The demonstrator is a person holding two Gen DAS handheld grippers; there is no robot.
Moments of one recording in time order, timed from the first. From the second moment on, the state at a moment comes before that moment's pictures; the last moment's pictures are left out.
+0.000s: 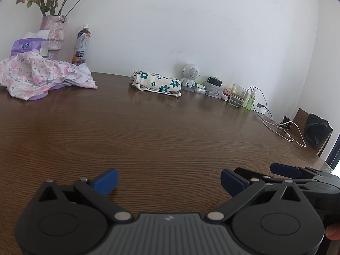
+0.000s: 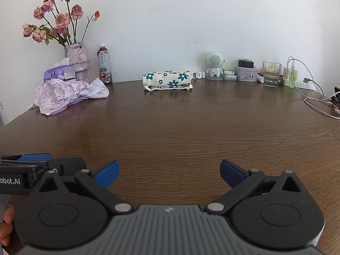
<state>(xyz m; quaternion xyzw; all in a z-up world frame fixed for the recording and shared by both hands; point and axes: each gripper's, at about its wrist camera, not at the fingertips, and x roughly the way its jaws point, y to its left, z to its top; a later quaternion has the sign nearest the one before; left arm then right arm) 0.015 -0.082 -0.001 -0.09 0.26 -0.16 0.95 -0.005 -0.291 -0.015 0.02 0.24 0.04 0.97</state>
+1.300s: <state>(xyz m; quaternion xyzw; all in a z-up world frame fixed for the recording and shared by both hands) 0.017 -0.081 -0.001 -0.09 0.26 -0.17 0.95 -0.006 -0.290 -0.015 0.02 0.24 0.04 0.97</state>
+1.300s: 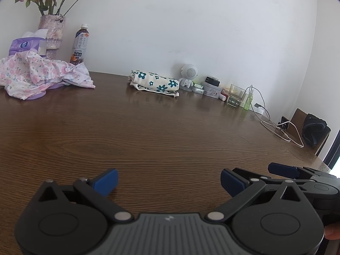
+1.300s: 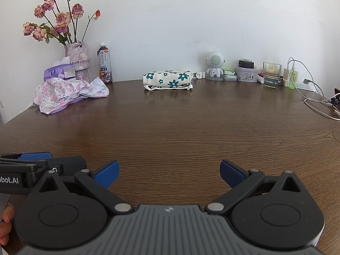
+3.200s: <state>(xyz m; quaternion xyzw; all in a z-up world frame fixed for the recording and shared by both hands) 0.017 -0.082 -0.002 -0.10 0.26 -0.17 0.95 -0.005 -0.291 -0.016 0.02 0.24 0.04 0.97</state>
